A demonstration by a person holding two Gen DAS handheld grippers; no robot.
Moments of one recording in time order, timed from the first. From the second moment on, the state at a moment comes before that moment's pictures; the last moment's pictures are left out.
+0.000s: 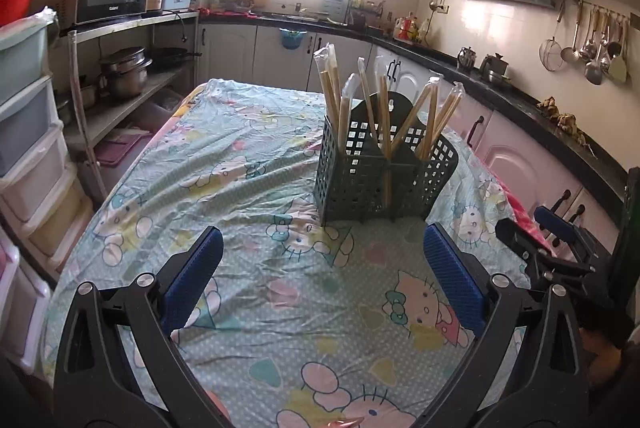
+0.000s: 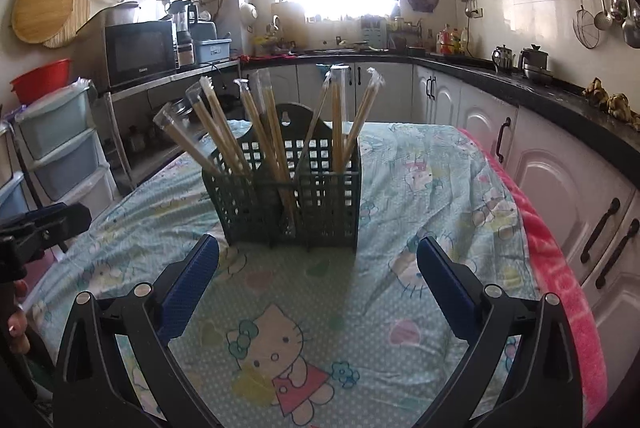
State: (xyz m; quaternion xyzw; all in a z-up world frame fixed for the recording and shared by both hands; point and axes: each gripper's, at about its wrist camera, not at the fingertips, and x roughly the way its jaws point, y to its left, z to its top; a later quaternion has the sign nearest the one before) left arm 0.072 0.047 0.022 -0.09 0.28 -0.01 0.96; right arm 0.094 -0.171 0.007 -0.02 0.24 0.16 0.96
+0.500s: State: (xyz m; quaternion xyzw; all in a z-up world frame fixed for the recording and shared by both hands) left arm 0.053 0.031 0.018 -0.08 0.20 -0.02 0.98; right arm 0.056 -0.194 0.005 0.01 0.12 0.14 0.98
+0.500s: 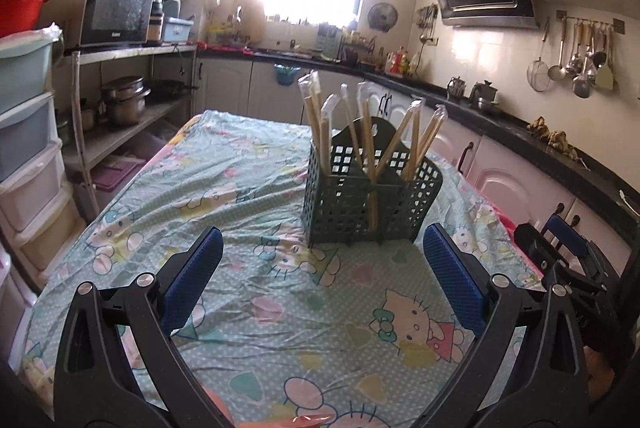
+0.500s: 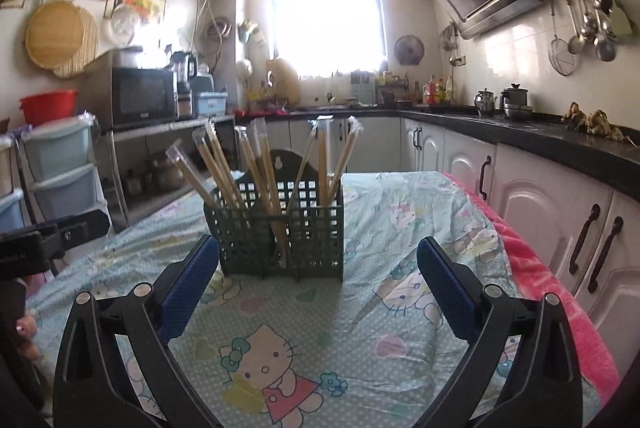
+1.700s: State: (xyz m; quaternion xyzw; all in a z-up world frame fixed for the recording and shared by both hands) left arm 0.044 0.026 0.023 -0.08 0.17 -0.01 0.98; right arm 0.040 -0.187 0.001 0.00 0.09 0.15 0.98
